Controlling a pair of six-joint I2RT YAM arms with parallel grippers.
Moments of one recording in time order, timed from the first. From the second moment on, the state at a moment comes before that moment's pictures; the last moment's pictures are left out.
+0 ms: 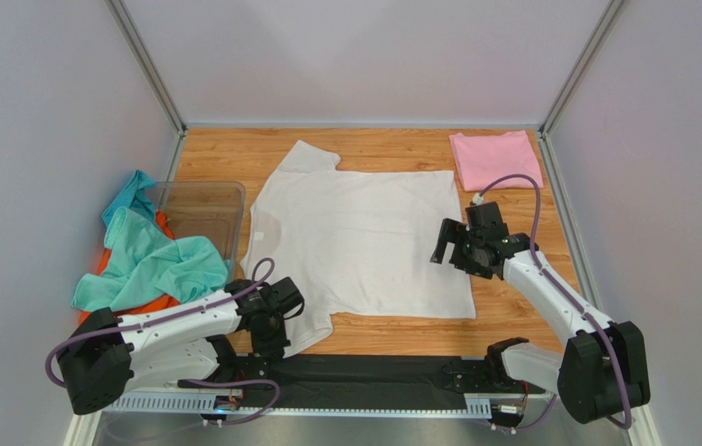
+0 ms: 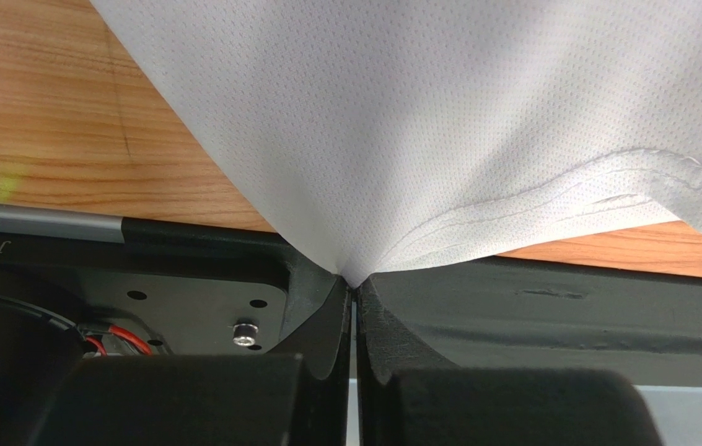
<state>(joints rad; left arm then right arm) -0.94 1.04 0.47 -0.94 0.05 -1.18 0.27 1.16 0.73 -0.59 -0.02 0.54</state>
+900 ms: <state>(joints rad) -0.95 0.84 0.50 -0.93 -0.11 -1.13 0.27 0.83 0.41 -0.81 0.00 0.95</state>
